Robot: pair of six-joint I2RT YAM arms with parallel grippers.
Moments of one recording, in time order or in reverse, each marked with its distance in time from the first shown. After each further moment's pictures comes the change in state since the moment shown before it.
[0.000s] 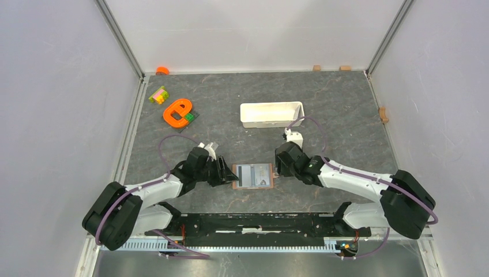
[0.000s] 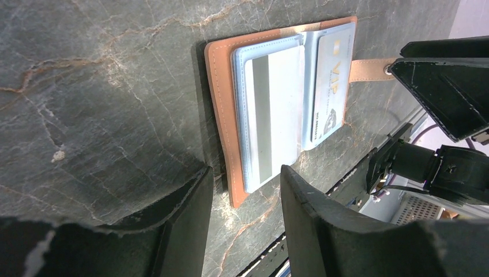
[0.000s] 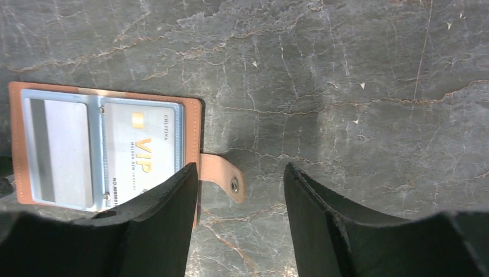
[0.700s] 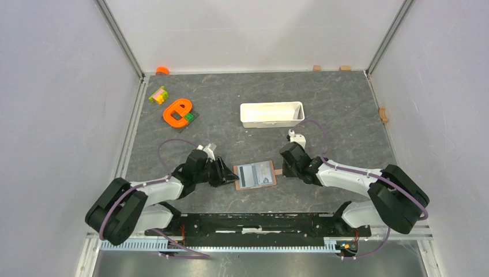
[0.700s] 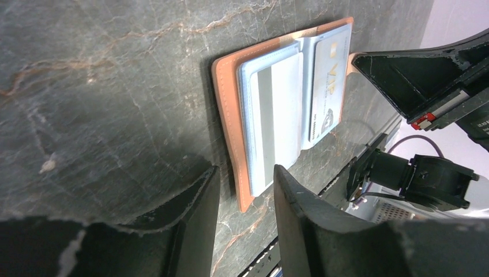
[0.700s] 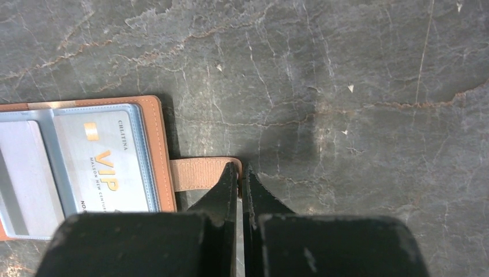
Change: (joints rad) left arm 0.005 0.022 -0.058 0.137 0.008 -0.092; right arm -0.090 0.071 -0.084 0.116 -0.059 -0.011
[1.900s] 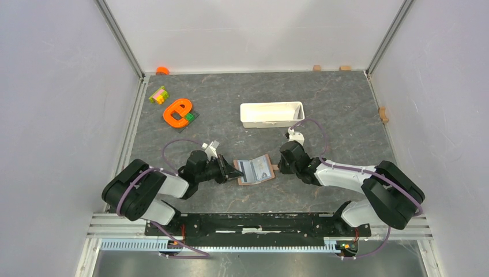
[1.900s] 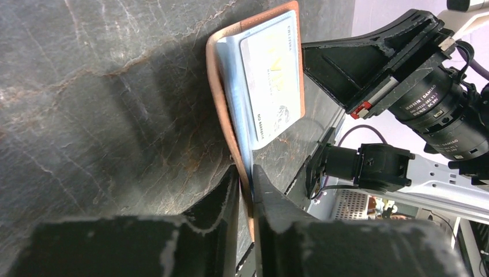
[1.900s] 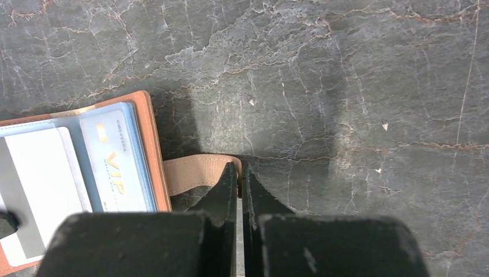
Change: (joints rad) left arm 0.003 0.253 -0.055 0.526 0.127 -0.117; right arm -0.012 0.052 -0.025 0.187 -0.042 0.005
